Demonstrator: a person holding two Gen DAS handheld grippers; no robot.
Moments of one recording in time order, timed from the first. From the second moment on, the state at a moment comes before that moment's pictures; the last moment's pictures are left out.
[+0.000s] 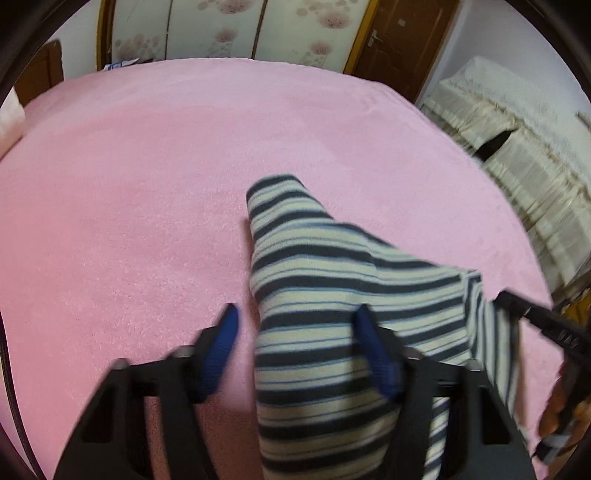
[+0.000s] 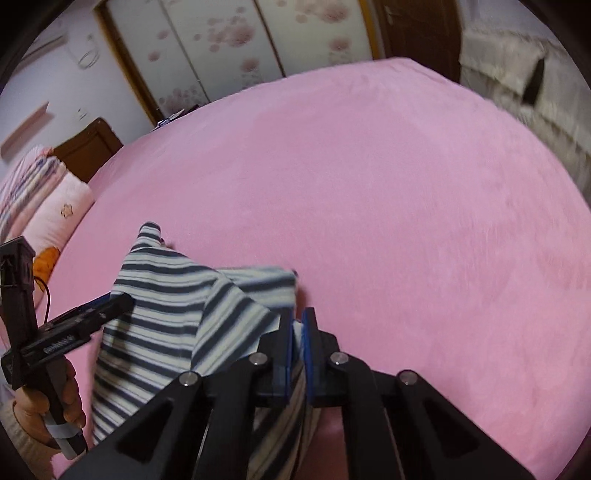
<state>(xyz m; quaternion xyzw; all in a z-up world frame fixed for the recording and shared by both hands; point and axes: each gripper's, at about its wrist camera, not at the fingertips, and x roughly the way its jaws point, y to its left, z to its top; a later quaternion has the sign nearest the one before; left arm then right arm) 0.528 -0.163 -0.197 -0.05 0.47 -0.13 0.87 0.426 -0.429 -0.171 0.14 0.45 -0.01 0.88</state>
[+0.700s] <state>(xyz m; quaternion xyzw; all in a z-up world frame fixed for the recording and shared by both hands) 0.510 -0.148 -0.188 -0.09 0.46 -0.15 0.87 0.350 -0.403 -0.147 0.13 0.41 0.01 0.90</state>
